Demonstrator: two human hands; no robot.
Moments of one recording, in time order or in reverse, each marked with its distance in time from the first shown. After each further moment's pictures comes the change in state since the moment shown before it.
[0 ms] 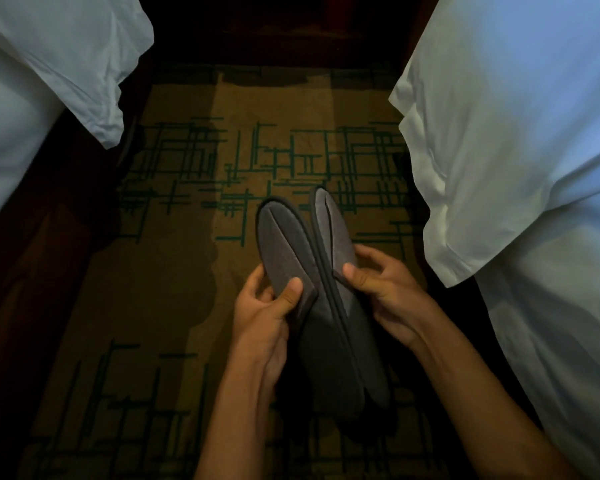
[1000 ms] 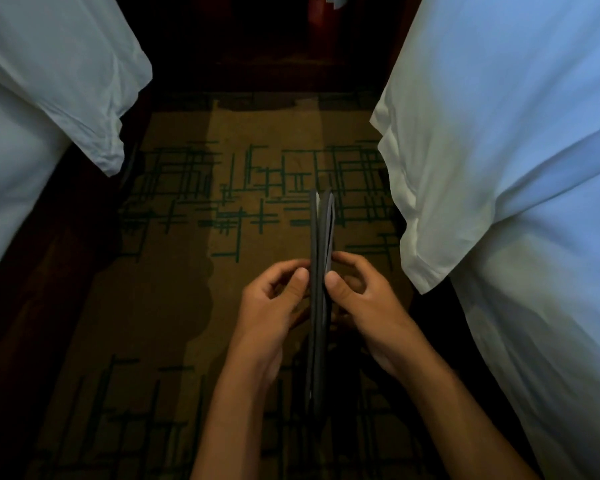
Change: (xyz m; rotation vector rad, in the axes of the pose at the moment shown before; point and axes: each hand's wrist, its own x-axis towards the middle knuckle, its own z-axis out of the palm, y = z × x) left_hand -0.022 0.020 0.027 0.451 -0.260 0.126; right_hand -0.038 -0.008 0.018 -0.161 -0.021 -0.154
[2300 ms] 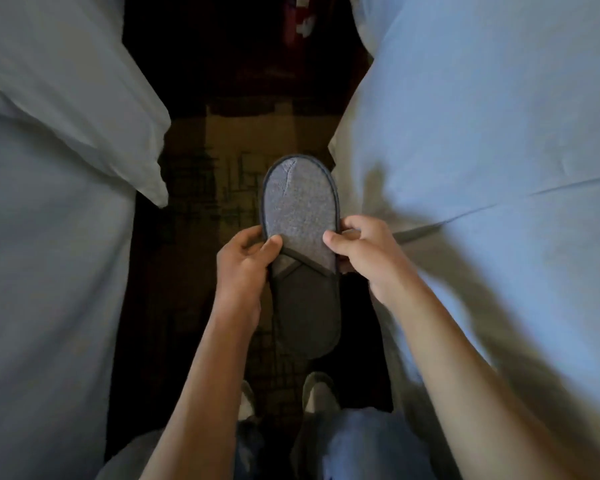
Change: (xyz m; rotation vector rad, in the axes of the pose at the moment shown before) left_hand -0.106 0.259 0.060 0.056 0.200 -0.215; right_hand -0.113 -0.284 0.024 -0.366 0.217 0.207
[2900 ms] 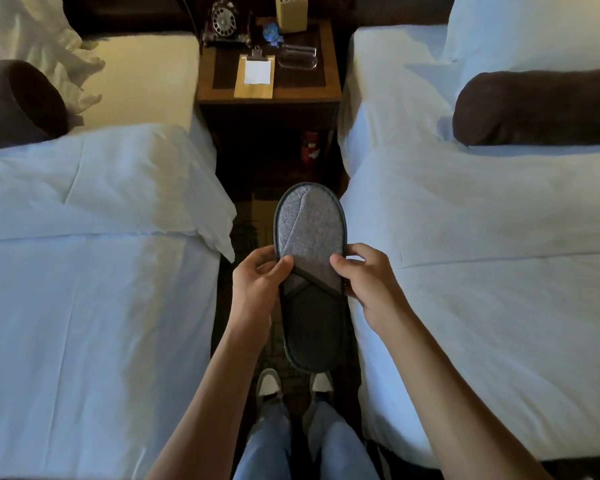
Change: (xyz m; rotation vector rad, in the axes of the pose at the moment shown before) left_hand -0.312 0.316 0.015 0.014 -0.046 0.134; right_hand -0.297 -0.285 -0.104 0.249 0.015 -0.047
